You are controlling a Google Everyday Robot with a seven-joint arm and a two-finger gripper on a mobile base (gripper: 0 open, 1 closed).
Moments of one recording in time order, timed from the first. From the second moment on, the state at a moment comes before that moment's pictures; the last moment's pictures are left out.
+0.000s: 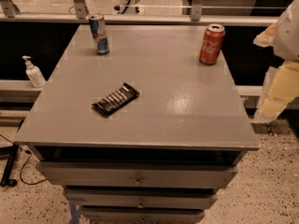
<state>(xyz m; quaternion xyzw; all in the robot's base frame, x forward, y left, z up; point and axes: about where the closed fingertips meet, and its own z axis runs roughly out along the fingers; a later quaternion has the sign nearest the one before) 0.438 -0.216 0.977 -0.60 0.78 -0.04 0.16</state>
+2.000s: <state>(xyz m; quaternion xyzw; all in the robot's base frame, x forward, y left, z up) 0.631 -0.285 0.942 -0.43 0.81 0.05 0.38</state>
